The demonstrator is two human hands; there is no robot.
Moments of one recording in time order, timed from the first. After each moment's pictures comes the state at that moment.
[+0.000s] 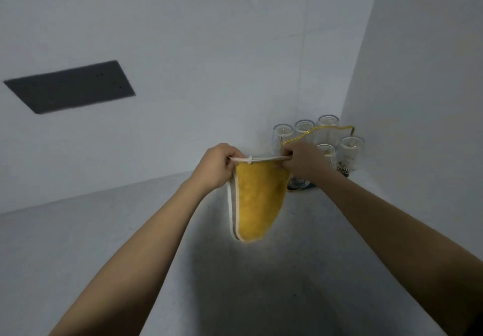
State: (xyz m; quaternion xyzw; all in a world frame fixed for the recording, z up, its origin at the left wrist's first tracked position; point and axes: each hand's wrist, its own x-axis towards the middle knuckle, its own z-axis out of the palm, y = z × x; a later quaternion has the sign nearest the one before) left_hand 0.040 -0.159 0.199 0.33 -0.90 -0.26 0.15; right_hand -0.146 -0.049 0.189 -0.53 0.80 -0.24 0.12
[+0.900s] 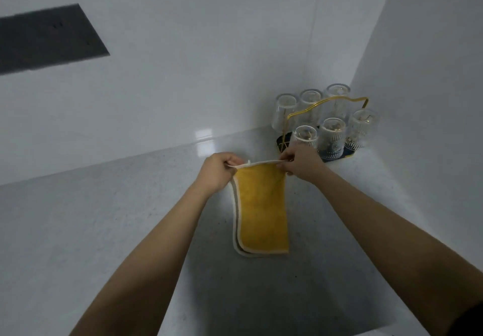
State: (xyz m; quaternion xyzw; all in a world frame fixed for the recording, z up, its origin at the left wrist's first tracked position) left_hand 0.040 -0.182 0.097 0.42 -0.81 -0.39 0.11; right_hand -0.151 -0.068 0.099 -0.47 0.80 -0.26 0.27
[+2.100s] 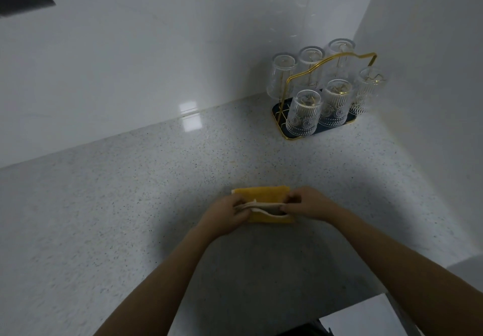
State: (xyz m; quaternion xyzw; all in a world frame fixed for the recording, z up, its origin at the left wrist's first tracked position) left_hand 0.096 -0.122 -0.014 0.30 -0.88 -0.37 -0.06; right_hand -0.100 0.009 0.006 -0.47 0.75 -0.15 0.45
